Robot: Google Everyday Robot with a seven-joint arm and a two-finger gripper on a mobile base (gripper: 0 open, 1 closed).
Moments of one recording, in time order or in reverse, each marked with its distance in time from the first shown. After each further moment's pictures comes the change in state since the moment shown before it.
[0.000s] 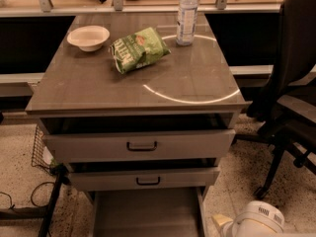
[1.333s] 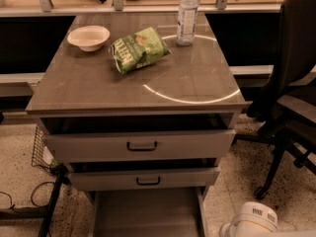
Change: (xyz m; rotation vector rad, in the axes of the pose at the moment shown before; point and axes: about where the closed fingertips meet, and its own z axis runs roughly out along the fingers) arm 0.006 0.000 0.022 -0.009 0.014 0.038
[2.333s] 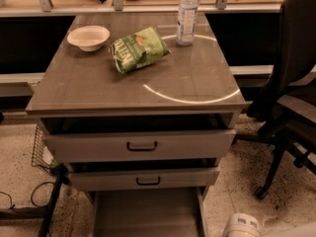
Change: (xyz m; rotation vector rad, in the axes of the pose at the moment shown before) arm -0.004 0.033 0.099 -0.105 -0.028 0.029
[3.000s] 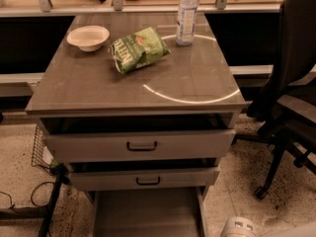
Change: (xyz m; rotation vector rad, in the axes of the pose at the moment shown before) arm -0.007 0.006 0.023 -0.017 -0.025 0.005
